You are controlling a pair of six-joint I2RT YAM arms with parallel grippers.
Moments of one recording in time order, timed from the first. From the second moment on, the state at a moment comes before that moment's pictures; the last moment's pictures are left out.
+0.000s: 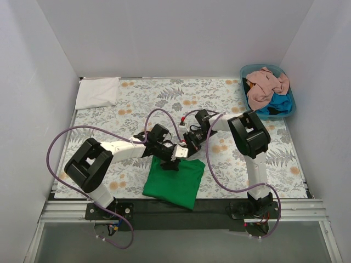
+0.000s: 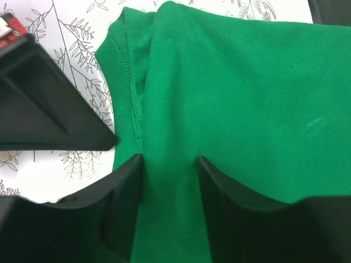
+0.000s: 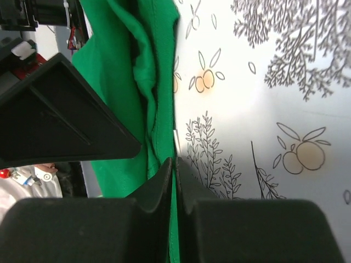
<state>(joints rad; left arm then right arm) -0.71 1.63 0.82 -0.20 0.78 0.85 0.51 2.15 1.29 -0.59 -1.12 -0.21</state>
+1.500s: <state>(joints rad) -0.75 1.45 0.85 -0.24 0.72 0.85 0.60 2.20 1.29 -0.59 -1.21 -0.24</state>
